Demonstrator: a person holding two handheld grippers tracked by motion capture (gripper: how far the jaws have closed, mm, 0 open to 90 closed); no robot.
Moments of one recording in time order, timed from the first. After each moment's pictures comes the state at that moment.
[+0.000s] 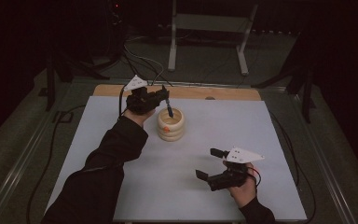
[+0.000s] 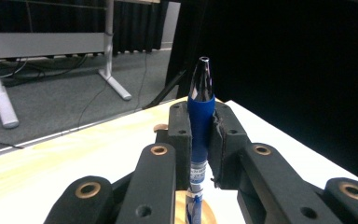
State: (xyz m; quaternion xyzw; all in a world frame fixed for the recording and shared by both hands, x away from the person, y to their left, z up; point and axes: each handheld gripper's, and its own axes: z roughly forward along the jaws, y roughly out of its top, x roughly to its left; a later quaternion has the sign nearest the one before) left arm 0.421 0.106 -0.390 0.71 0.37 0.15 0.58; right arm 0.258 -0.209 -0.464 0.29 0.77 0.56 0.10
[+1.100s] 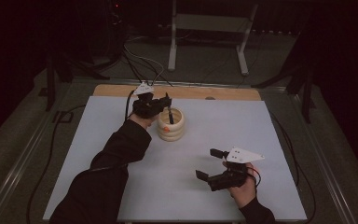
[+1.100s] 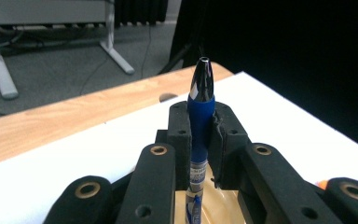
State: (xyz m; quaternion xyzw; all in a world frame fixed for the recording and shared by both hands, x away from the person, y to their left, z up) left arm 0.436 0.093 -0.427 0.74 0.39 0.13 0.53; right arm 0.258 -0.209 -0.466 0.30 0.77 0.56 0.09
